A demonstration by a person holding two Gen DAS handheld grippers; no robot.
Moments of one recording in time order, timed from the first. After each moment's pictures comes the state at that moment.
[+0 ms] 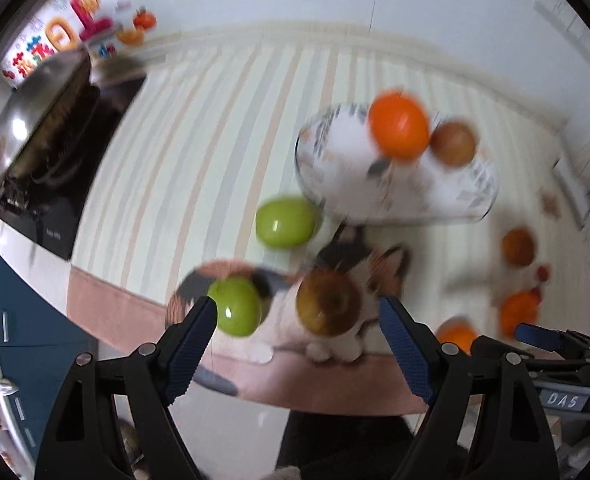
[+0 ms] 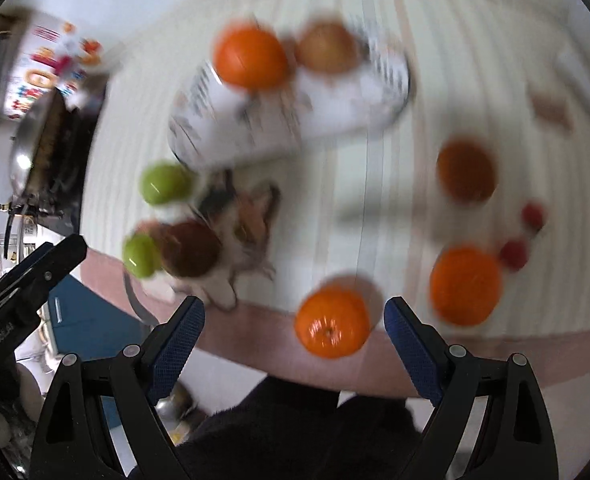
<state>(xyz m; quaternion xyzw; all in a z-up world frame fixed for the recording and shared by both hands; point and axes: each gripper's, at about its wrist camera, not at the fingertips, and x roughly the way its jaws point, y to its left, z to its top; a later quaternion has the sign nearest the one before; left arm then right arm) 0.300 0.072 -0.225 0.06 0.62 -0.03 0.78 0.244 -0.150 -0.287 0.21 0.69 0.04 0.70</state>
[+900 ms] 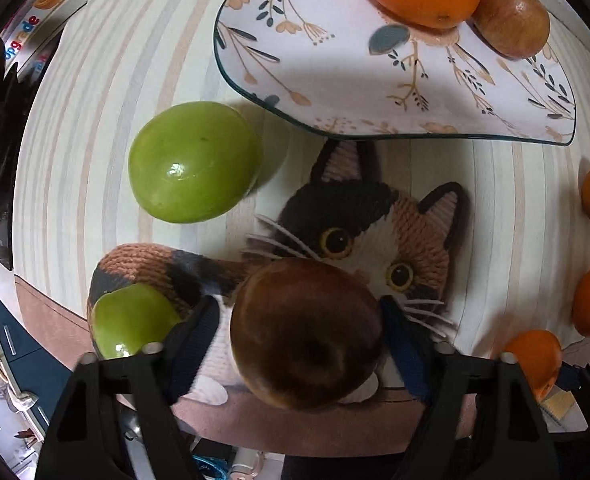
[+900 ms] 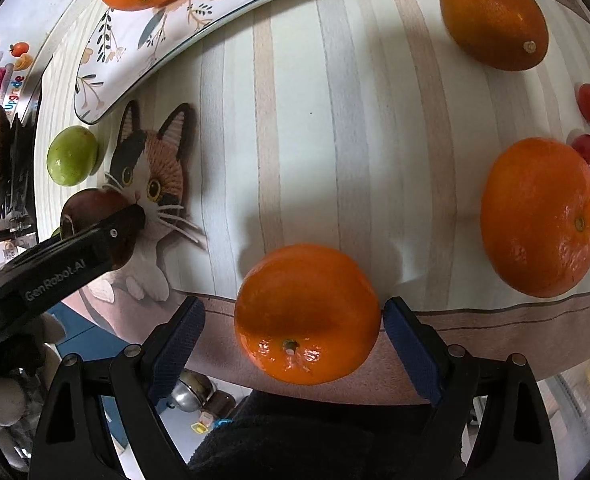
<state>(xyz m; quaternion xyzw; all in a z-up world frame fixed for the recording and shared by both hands) 0.322 0.025 -0.355 0.10 0.72 -0.05 0.68 0.225 -0.144 -0.367 0.24 0.72 -0.01 0.65</state>
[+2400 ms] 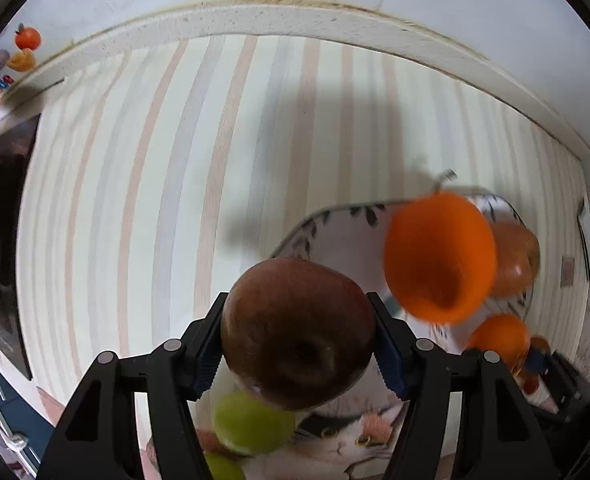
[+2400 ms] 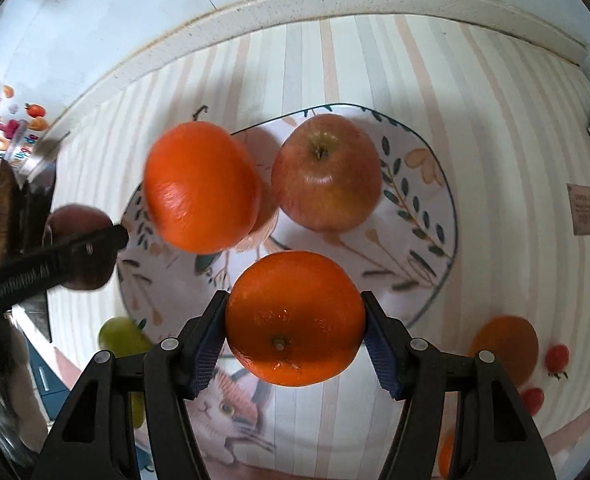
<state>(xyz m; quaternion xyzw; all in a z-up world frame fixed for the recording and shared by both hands) 0.495 0.036 -0.290 0.04 0.69 -0.11 0.72 0.396 -0.156 -0.306 0.19 0.63 -0.03 0.75</state>
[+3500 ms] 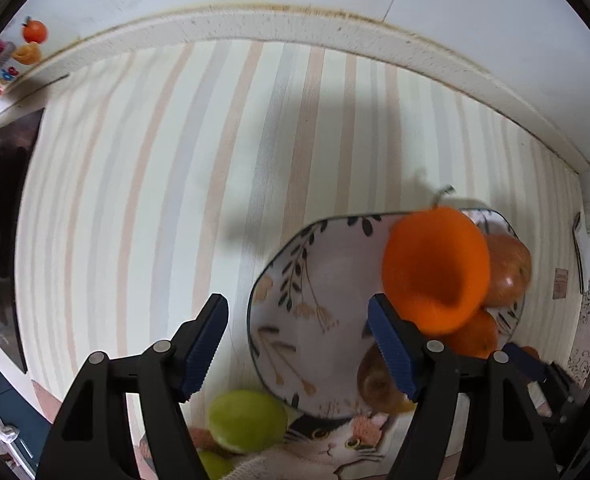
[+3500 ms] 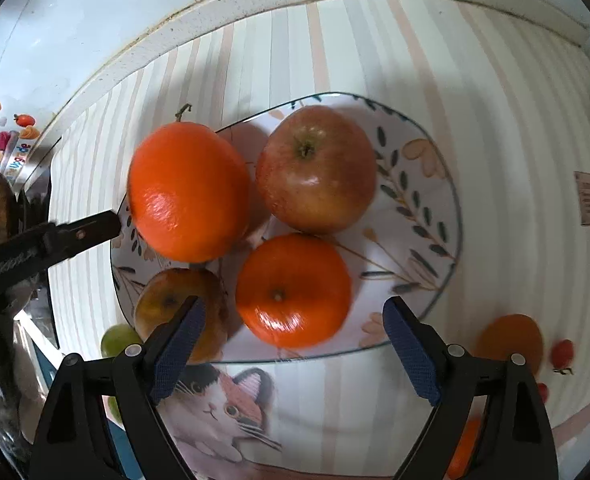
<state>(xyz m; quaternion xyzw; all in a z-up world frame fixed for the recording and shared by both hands) 0.480 0.049 -0.286 0.02 0.67 -0.10 0.73 0.398 -0.162 -0.319 0.20 0.64 -0.03 0.74</state>
